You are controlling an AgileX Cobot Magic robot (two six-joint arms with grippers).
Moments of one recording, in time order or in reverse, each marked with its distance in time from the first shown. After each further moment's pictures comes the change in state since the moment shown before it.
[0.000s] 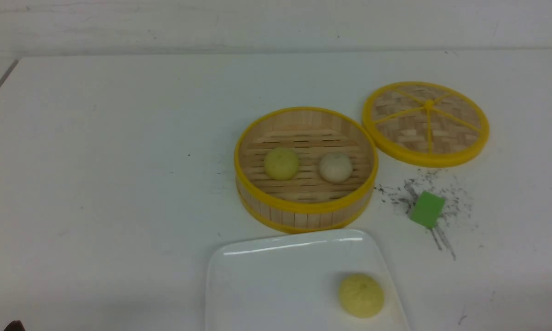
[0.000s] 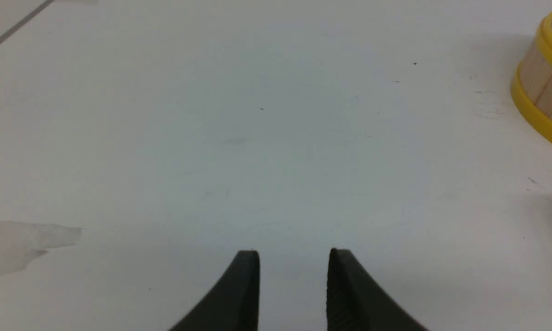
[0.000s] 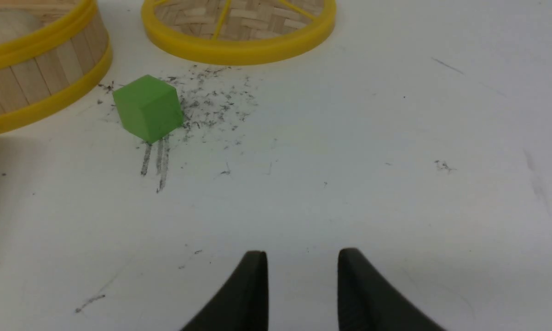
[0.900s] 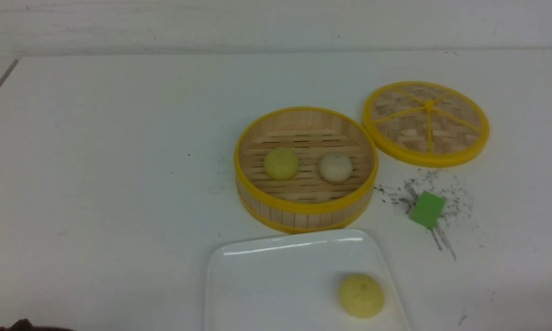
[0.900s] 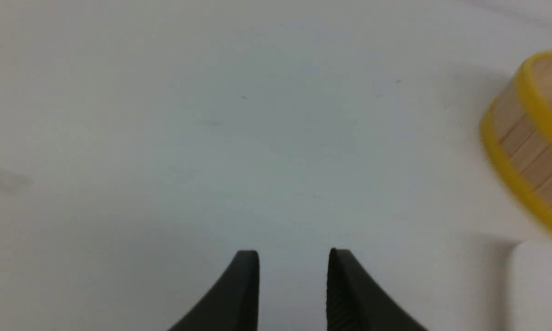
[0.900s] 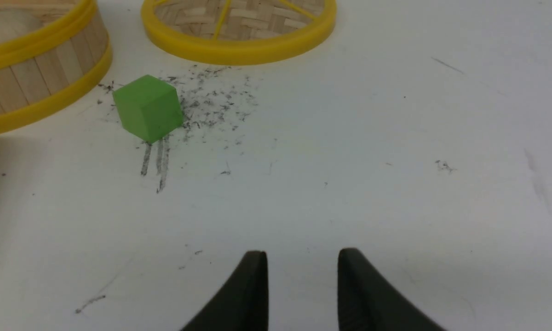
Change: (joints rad) right arm 0.000 0.000 0.000 0.037 -0.005 0.024; left arm 0.000 0.000 -0.001 -0.178 -0.002 -0.223
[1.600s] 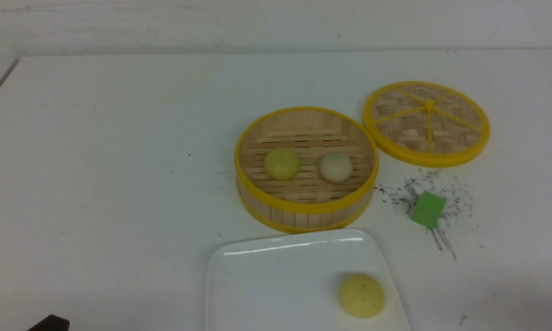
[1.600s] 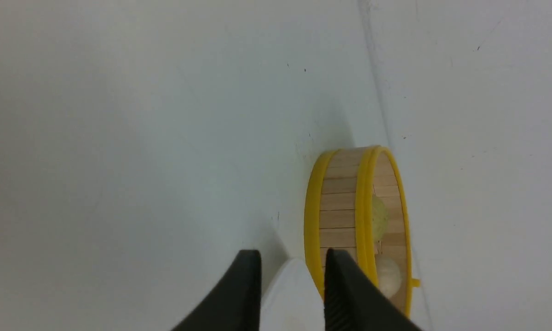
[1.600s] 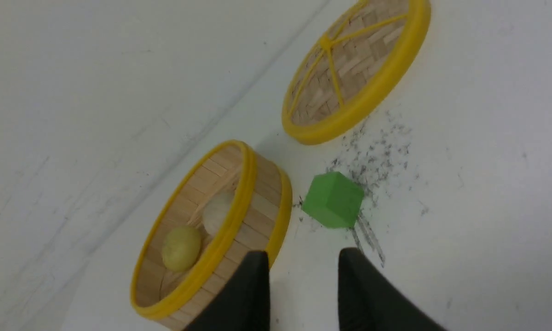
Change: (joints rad) right arm 0.000 0.000 -0.040 0.492 -0.154 0.236; left arm 0.000 0.000 0.003 -0.358 -0.006 -0.441
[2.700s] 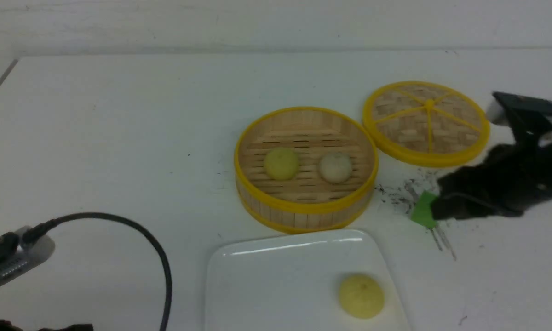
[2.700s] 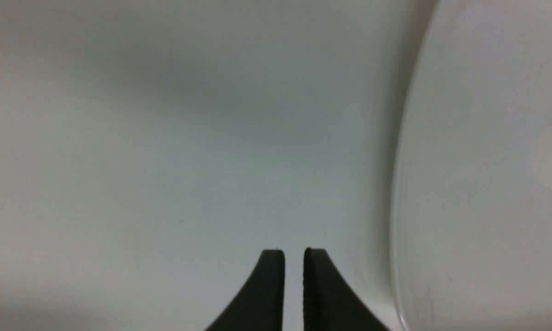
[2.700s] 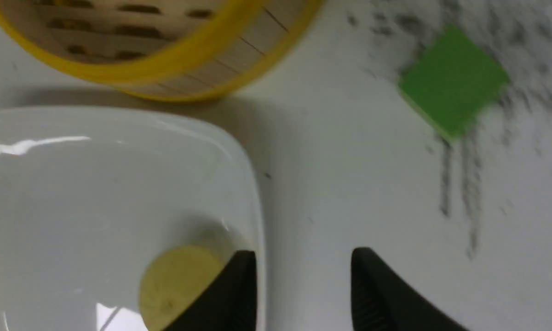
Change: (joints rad) right arm 0.254 1.485 -1.004 -0.086 0.490 -0.413; left arm 0.000 0.702 -0.461 -0.014 0.543 0.729
